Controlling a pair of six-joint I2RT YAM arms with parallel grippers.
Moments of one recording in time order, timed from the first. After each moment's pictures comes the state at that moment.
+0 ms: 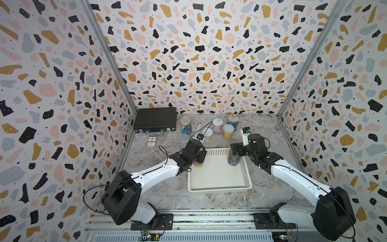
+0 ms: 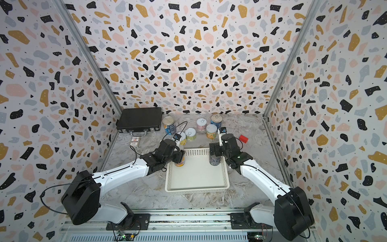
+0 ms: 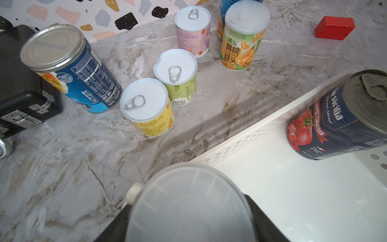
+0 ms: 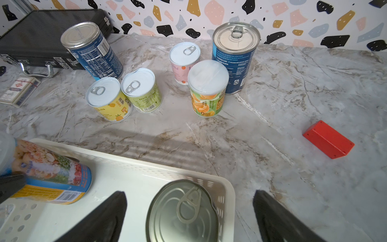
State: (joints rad) left arm -0.71 1.44 0.88 -0.13 -0.23 -0.13; right arm 0.49 1.24 0.83 -0.18 0.10 0.20
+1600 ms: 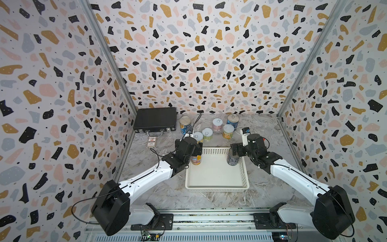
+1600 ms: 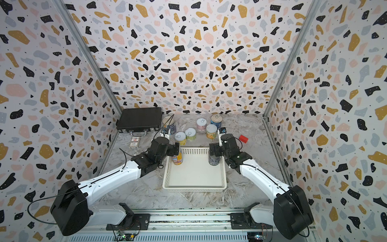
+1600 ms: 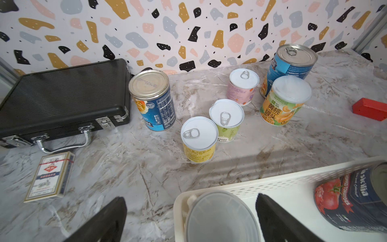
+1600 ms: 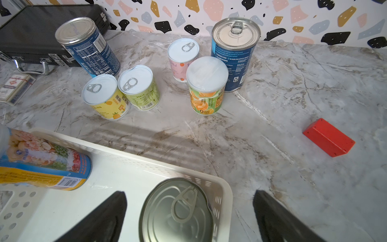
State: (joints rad) left arm -0.68 1.31 0.89 -0.14 -0.47 -0.27; right arm 0.49 1.25 0.83 -0.18 0.11 0.20
